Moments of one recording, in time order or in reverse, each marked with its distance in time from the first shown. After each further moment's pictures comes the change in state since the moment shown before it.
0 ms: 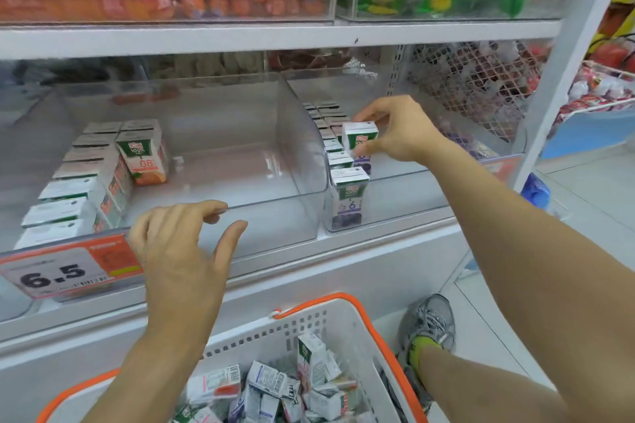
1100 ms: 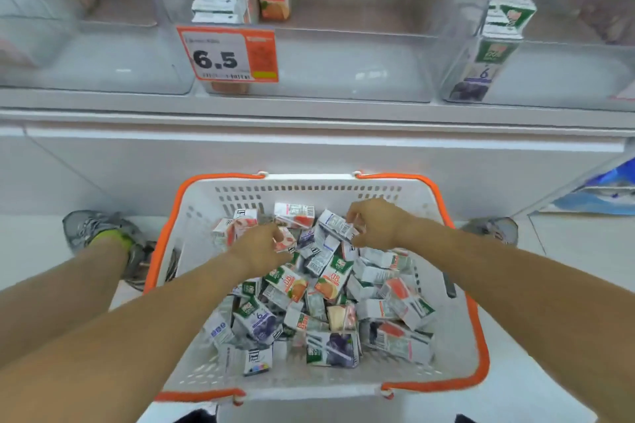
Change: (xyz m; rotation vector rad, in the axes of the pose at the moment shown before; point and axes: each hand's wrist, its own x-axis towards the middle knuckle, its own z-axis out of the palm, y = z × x) left_hand -0.206 -0.096 -0.027 0.045 -1.260 -0.688; right_hand -0.211 -0.018 0.239 -0.317 -0.948 -0.063
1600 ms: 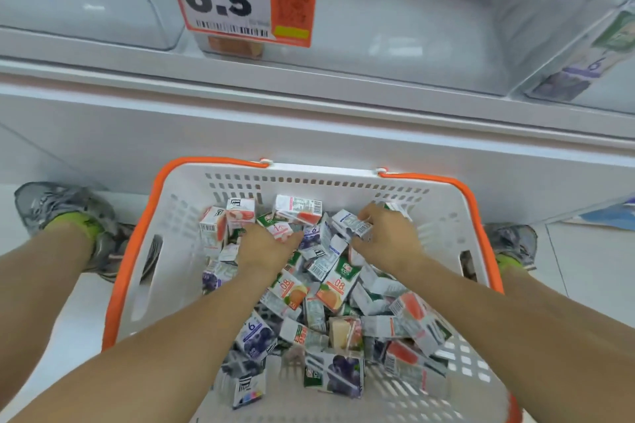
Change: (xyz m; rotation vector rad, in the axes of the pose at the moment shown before) left_hand 0.078 -0.023 0.064 -0.513 0.271 -0.385; right_hand 0.039 0.009 0.054 0.088 0.265 0.215
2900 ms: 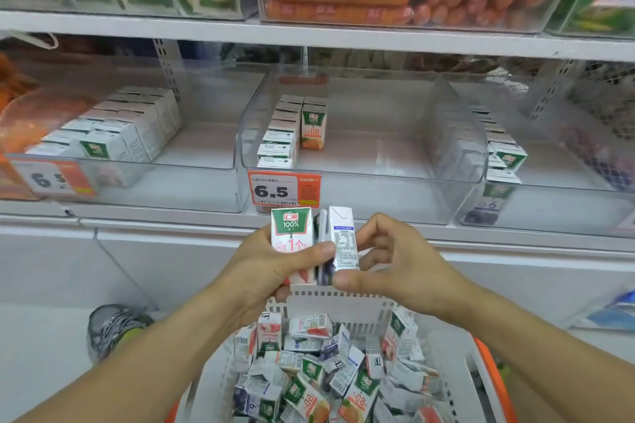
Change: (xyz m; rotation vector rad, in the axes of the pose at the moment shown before) left_hand -0.167 0.149 -0.202 -0.663 -0.310 0.452; right_hand -0.107 -0.110 -0.205 0.917 -0.040 -0.381
